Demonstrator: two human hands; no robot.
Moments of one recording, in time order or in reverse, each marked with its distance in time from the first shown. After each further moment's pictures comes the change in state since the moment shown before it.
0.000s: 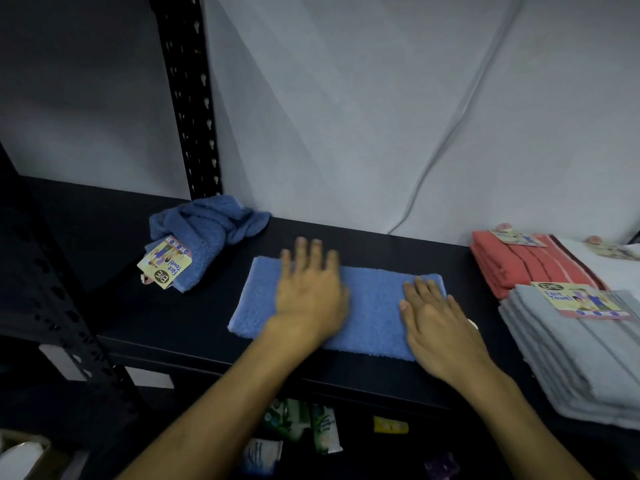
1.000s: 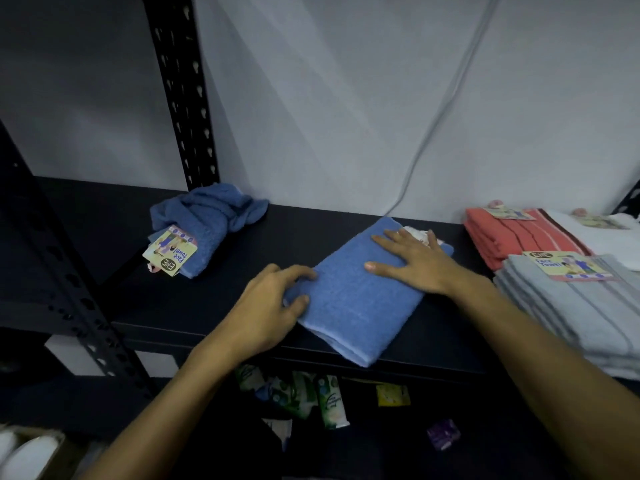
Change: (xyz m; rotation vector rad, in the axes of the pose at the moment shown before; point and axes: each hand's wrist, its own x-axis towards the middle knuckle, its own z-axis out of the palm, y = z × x) left_hand -0.066 -0.073 -0.008 -0.539 0.014 0.134; right_hand 0.070 0.014 -0.015 0.087 -0.172 -0.137
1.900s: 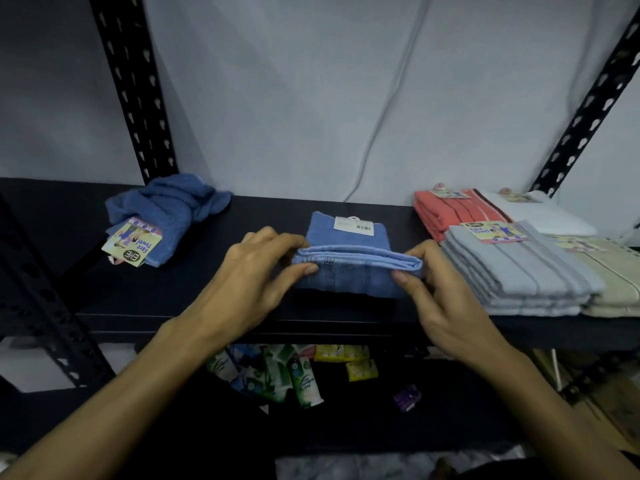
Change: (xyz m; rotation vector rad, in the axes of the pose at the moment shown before) left_hand -0.022 0.030 -0.010 0.016 0.287 0.536; right_hand -0.181 -0.058 0.002 0.555 0.576 -0.179
